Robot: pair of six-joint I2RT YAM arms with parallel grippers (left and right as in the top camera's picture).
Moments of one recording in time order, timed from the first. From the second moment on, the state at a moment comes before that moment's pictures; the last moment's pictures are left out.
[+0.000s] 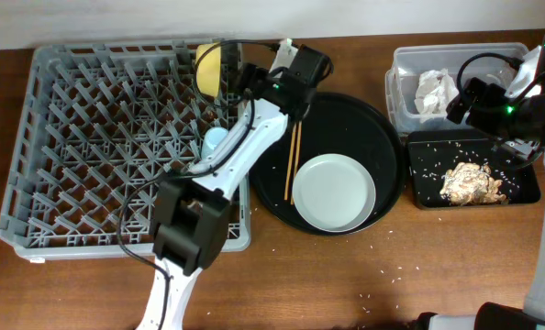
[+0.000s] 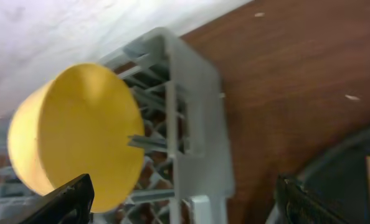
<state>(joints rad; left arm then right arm) -0.59 2.30 2.07 -0.73 -0.76 -0.05 -0.26 1.54 1.83 -1.36 -0.15 0.29</state>
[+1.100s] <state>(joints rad) -0.36 2.35 2.08 -0.86 -0.35 -0.05 -0.26 1.54 1.83 -1.36 -0.15 0.29</state>
